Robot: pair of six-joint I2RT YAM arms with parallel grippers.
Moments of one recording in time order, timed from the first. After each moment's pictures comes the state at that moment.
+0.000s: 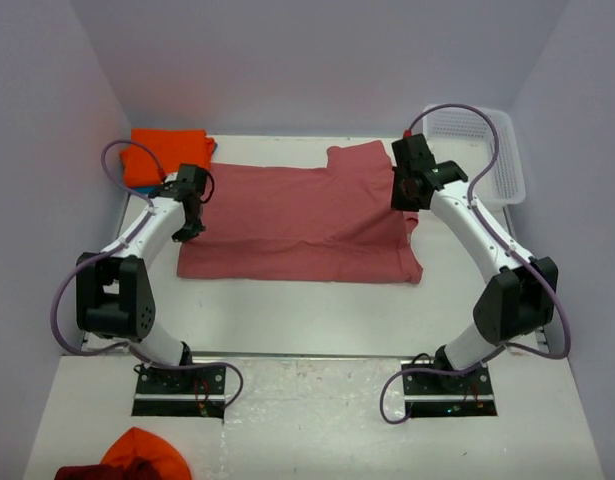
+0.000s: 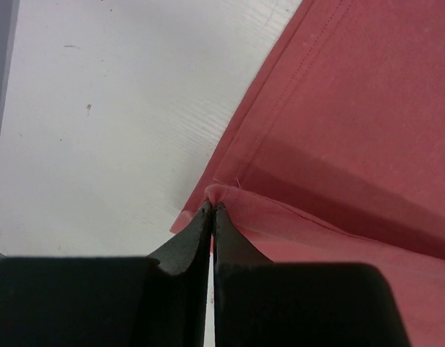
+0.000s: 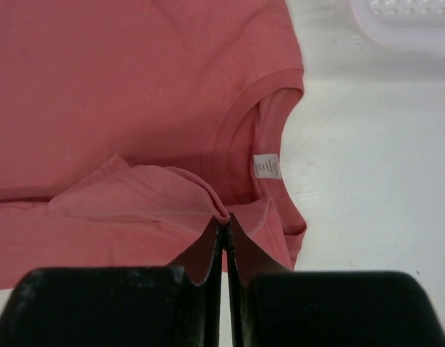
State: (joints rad) left arm -0.11 1.57 1.16 -0.79 -0.48 -0.46; right arm 0.33 1.57 1.46 -0.87 0.29 0.39
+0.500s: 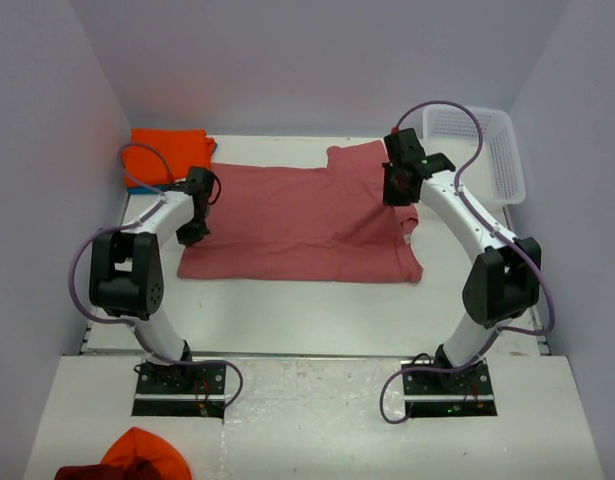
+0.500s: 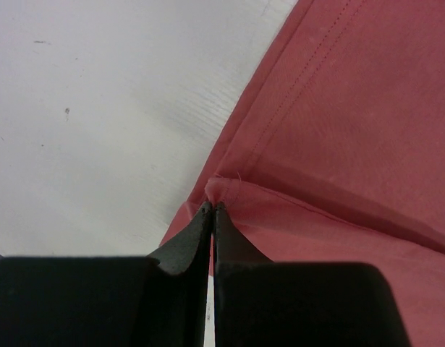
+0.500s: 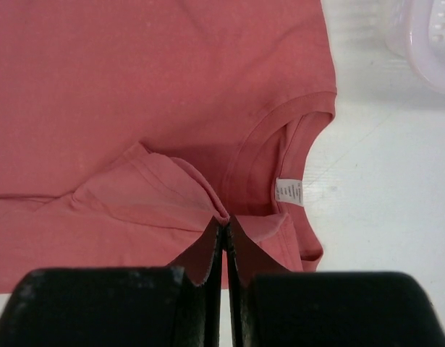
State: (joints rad) left arm -0.11 1.72 1.19 -0.77 -0.49 -0.46; right arm 0.33 1.71 1.55 -0.84 0.22 0.35
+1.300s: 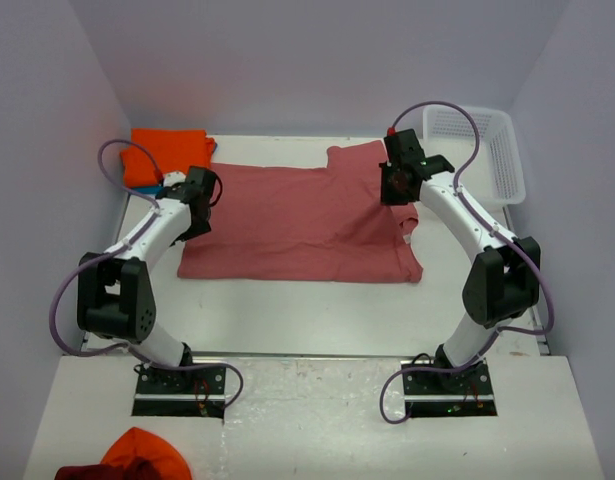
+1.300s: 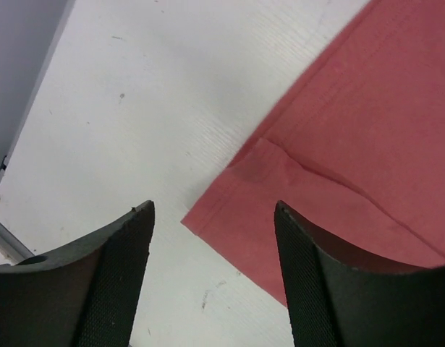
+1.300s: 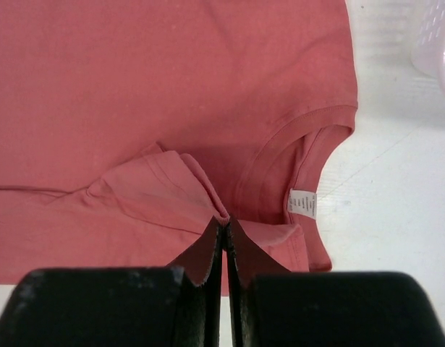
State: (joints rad) left arm -0.15 1.60 1.17 -0.82 -0.65 -0.63; right arm 0.33 1.72 1.52 -0.79 0.16 0.31
